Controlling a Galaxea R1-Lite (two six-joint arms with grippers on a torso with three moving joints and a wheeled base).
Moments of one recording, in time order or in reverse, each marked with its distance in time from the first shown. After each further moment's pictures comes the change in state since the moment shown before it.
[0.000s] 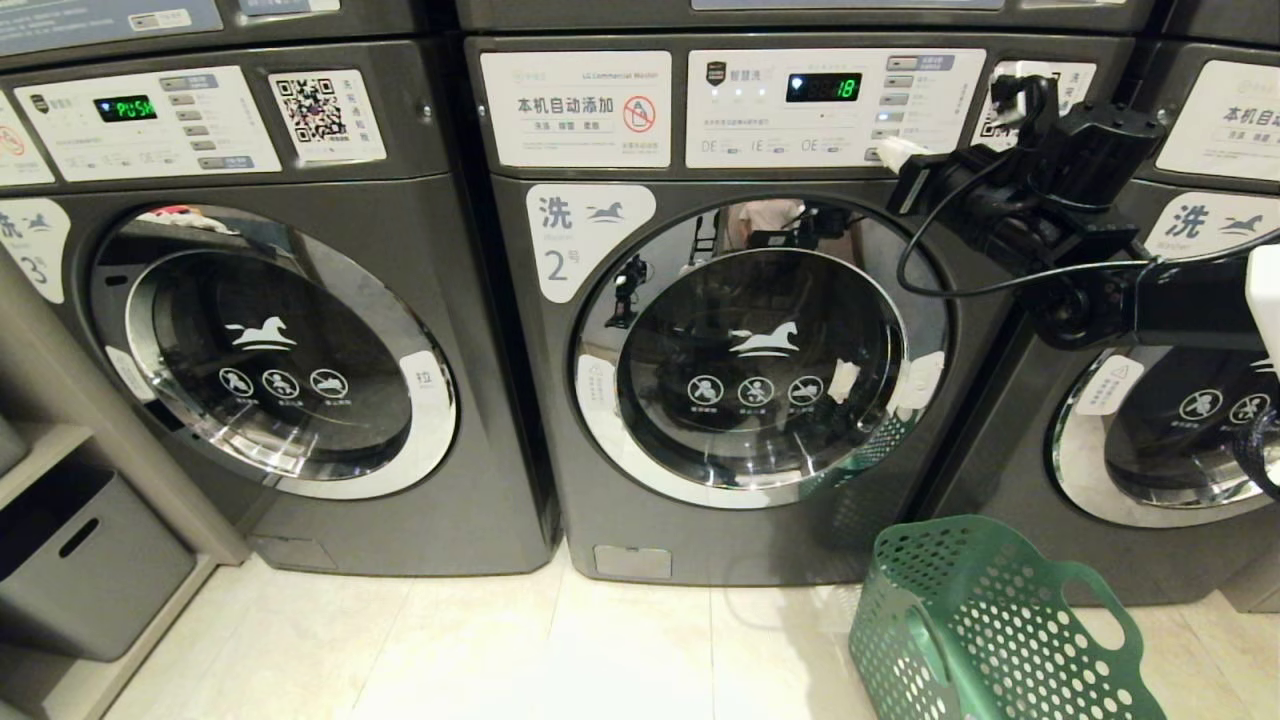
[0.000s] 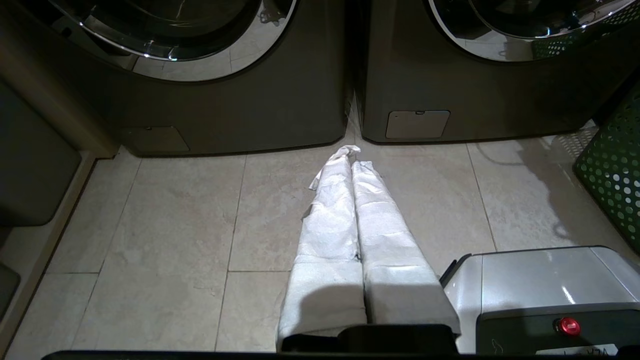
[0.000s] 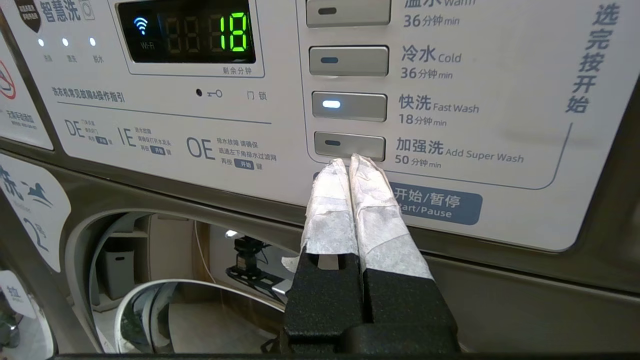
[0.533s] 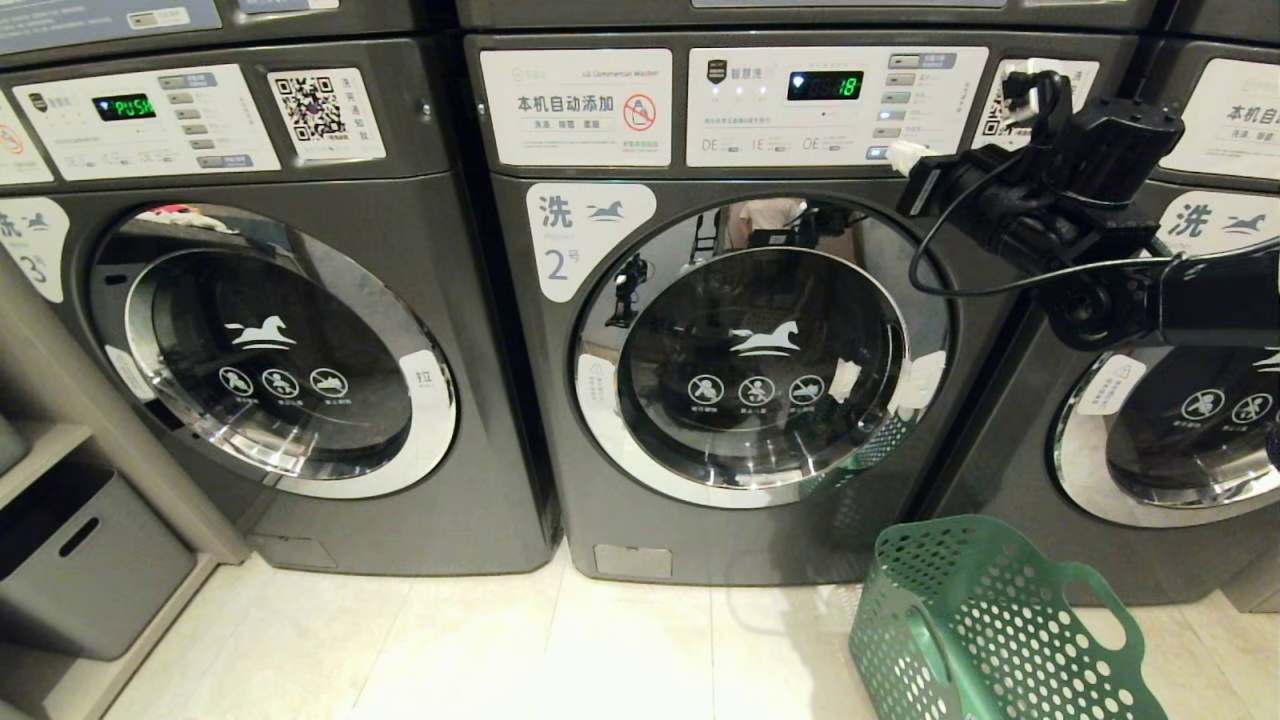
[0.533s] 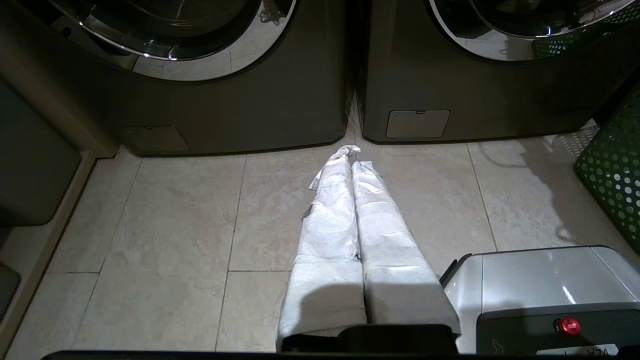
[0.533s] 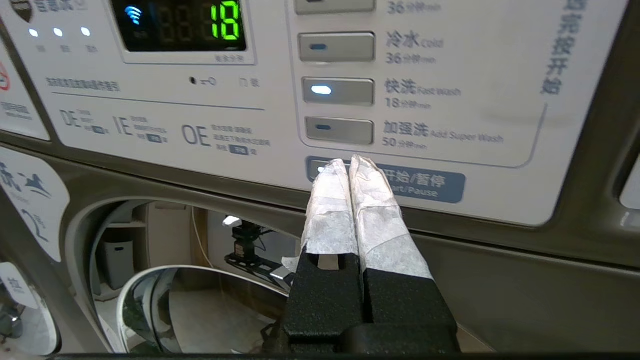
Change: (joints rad) left arm 0.000 0.000 0.000 0.000 0.000 0.001; right arm 0.001 -0.060 0.071 0.003 -0.003 0.000
